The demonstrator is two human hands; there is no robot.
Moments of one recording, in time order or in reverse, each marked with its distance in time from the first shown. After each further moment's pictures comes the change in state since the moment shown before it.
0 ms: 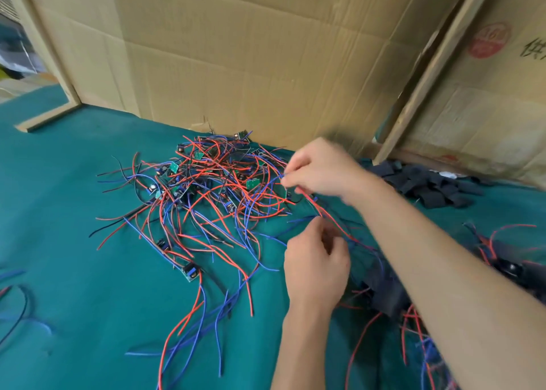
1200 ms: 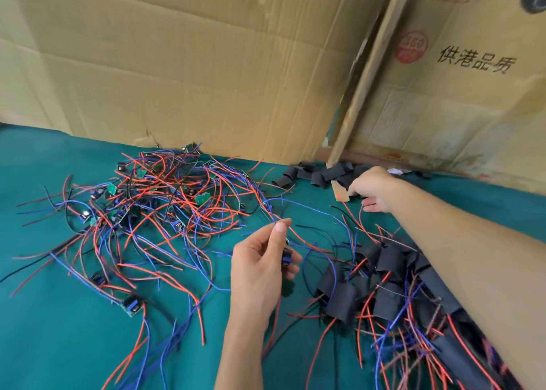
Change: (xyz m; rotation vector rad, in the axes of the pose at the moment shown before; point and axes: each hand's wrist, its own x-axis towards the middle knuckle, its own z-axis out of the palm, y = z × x) left_hand 0.008 -0.003 -0.004 -0.617 -0.187 -0.192; right_hand 0.018 0.182 -0.076 0.208 0.287 0.758
